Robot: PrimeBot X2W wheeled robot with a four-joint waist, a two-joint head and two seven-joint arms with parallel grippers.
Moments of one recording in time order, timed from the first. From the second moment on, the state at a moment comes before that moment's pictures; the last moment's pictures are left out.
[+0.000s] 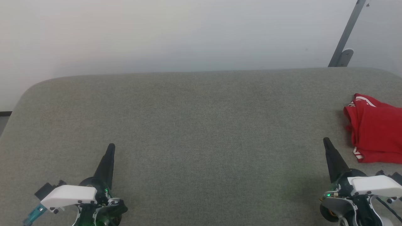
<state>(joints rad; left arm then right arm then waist) -0.10 0.05 0.11 0.25 -1.61 -0.13 0.11 -0.11 -0.05 -0.11 0.25 1.61 0.13 0.11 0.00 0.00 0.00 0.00</state>
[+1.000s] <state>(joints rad) -0.10 0.05 0.11 0.25 -1.61 -0.13 0.11 -0.11 -0.05 -0.11 0.25 1.61 0.13 0.11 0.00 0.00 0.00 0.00</state>
